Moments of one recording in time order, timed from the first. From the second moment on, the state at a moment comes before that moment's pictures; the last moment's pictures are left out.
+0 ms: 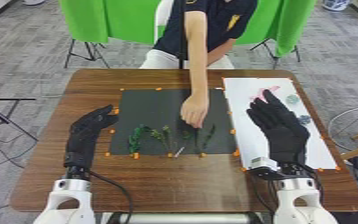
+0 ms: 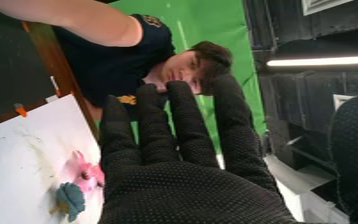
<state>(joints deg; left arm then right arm) 119.9 -73.0 -89.5 -117.3 66.0 7.5 16.1 -118.8 -83.8 93.5 -116.3 -66.6 -6.4 -16.2</state>
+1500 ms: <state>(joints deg) 122.8 -74.2 -92.7 -118.9 67.6 3.0 10.4 -117.5 -79.2 90.5 -116.8 -94.0 9.8 -13.8</state>
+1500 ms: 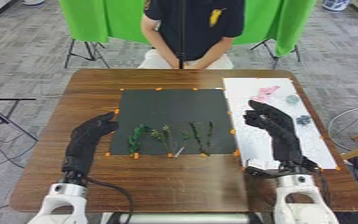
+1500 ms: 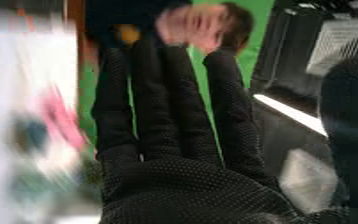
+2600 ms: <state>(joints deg) 123.7 -75.2 -93.5 -119.8 67.8 2.3 8.3 -93.0 -61.9 81.4 -106.6 -146.0 -15.1 27.2</state>
